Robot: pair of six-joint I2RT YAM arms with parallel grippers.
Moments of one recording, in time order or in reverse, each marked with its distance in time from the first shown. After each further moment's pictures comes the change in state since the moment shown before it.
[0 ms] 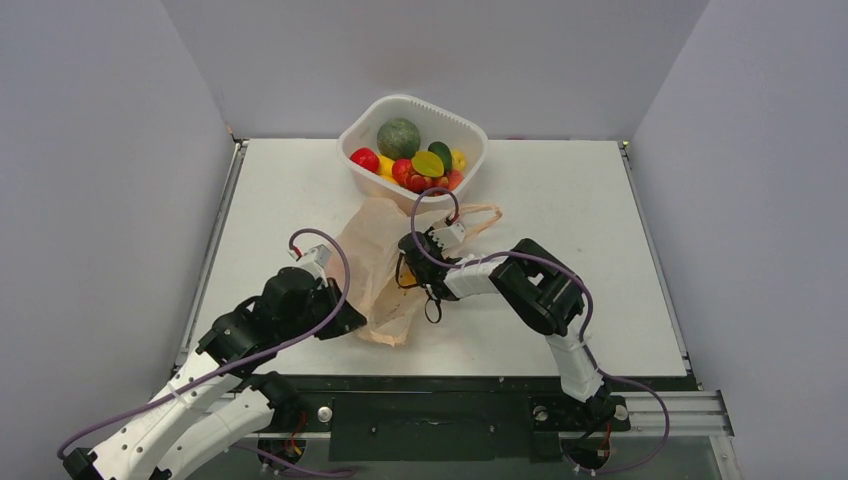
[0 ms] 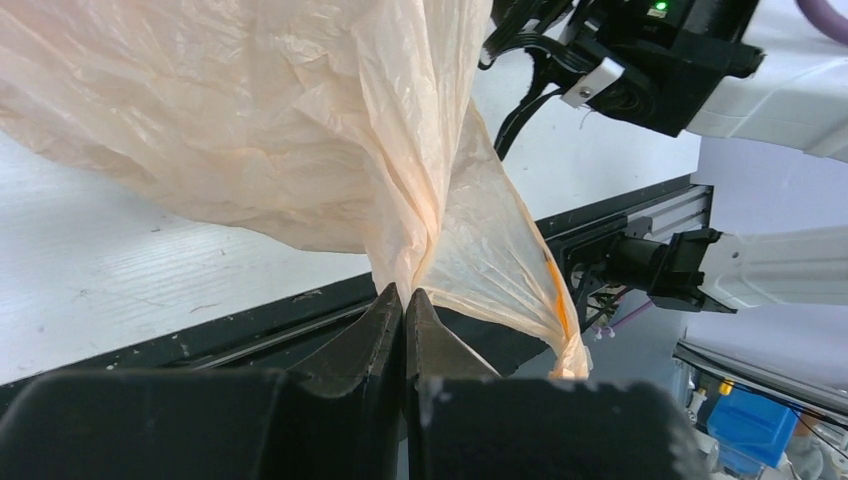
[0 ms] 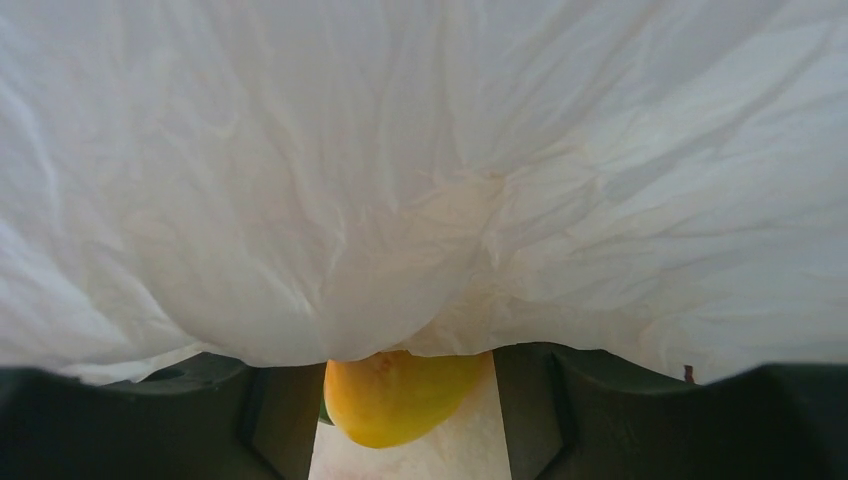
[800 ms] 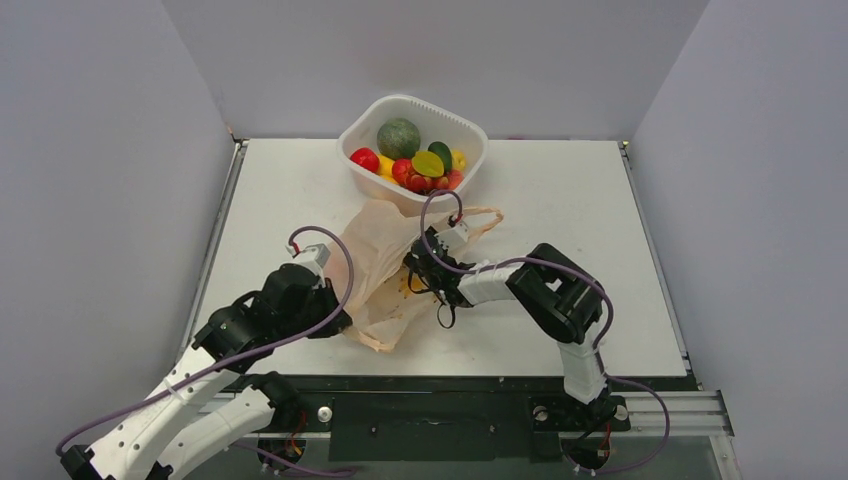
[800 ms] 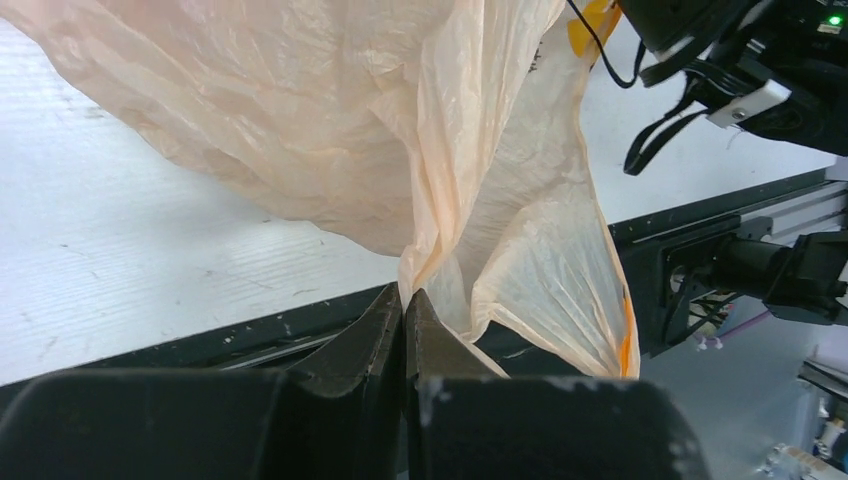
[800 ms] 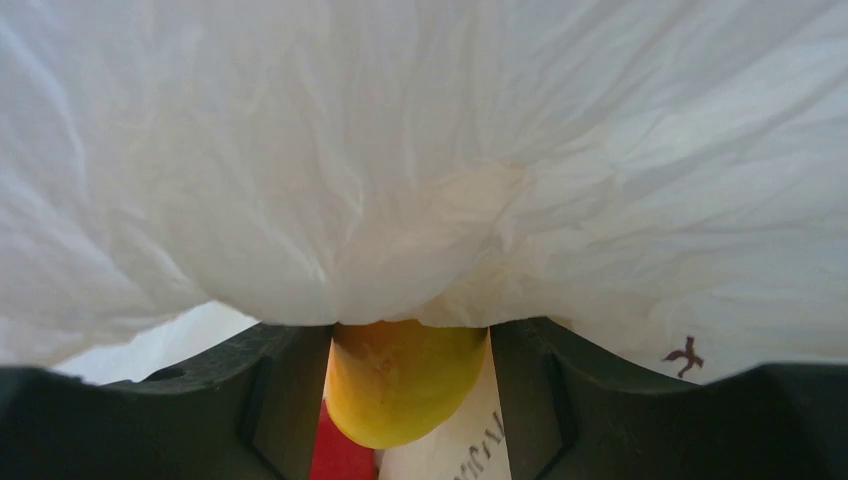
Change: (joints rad) left arm 0.000 0.026 0.060 -0.148 -0.105 0.130; right arm -0.009 -0.107 -0.135 0.064 -0.142 -0.087
